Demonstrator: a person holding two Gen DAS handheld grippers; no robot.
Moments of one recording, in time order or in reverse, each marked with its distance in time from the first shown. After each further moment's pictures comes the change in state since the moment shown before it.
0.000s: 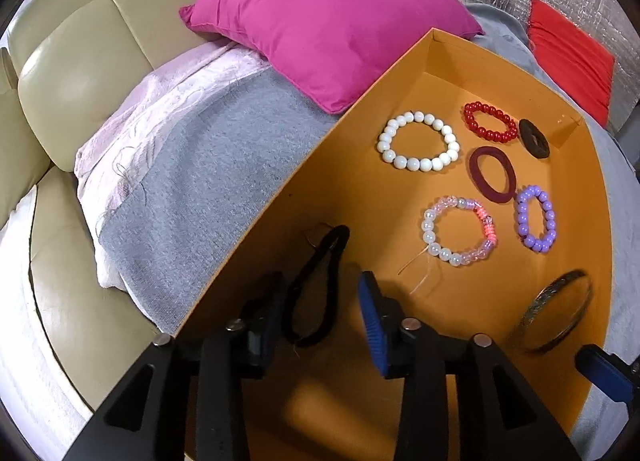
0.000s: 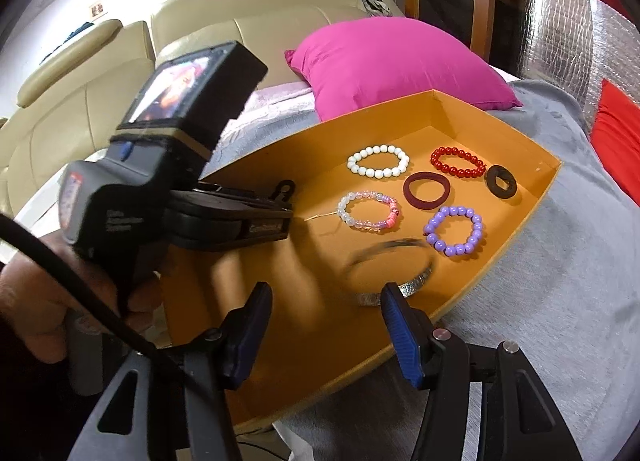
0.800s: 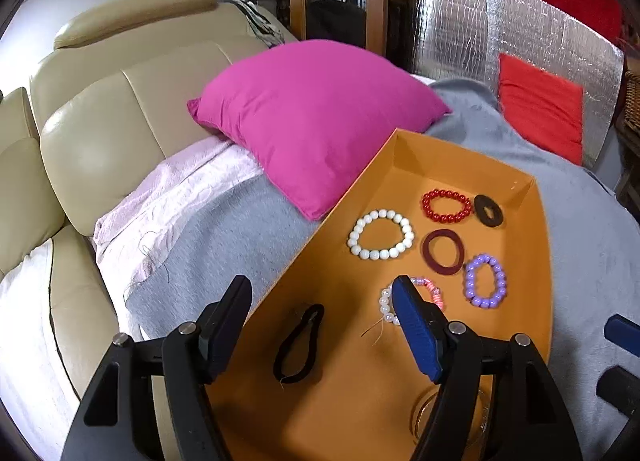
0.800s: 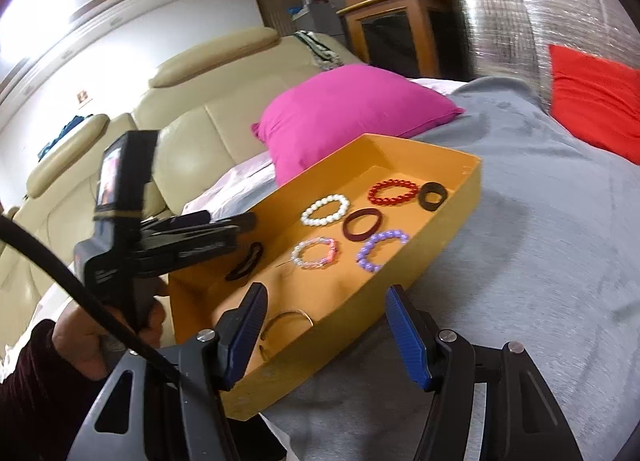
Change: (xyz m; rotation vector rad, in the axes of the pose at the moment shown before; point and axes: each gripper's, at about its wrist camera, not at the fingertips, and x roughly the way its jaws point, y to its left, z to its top) left arm -0.064 -0.012 0.002 0.039 -0.311 -0.018; right arm -0.063 -0.070 -0.015 0.225 -0.194 0.051
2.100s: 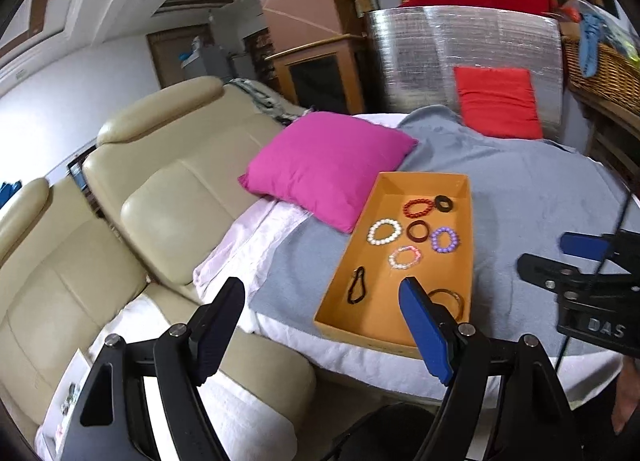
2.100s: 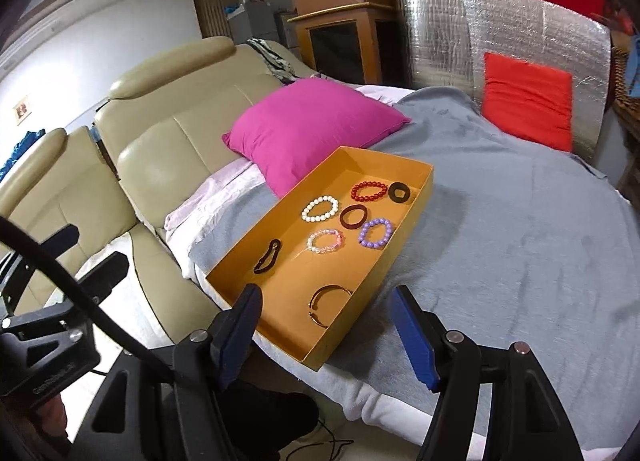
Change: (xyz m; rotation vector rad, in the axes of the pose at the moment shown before) left arm -0.226 0.029 -0.029 0.213 -0.131 0.078; right arm -0.100 0.117 0.010 0.095 0.029 -0.276
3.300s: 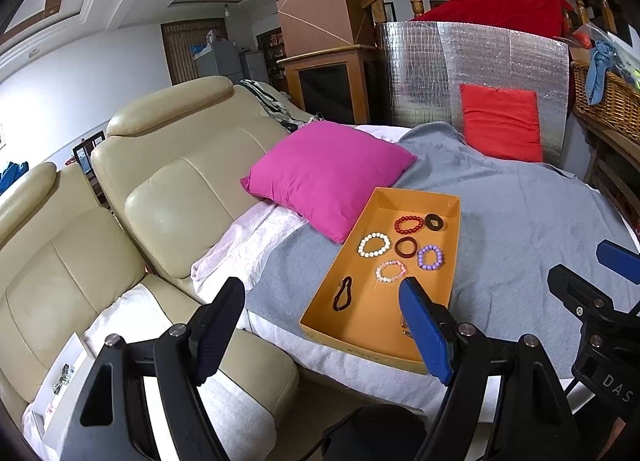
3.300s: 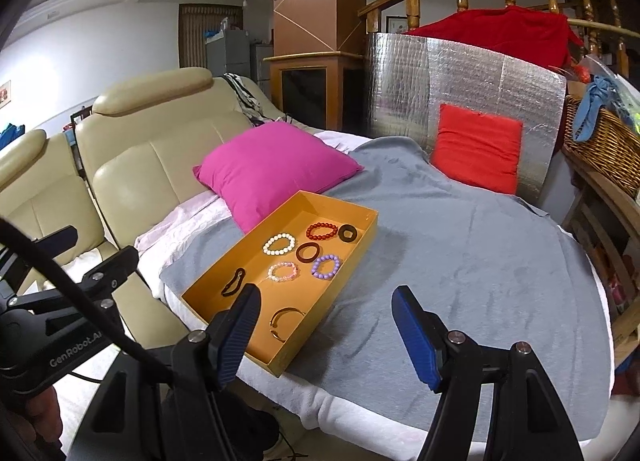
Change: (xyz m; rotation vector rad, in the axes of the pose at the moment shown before) left arm -0.031 -0.011 0.013 -0.071 -0.014 -0.009; right arm -0.076 0.009 -0.003 -0.053 -0.140 -0.179
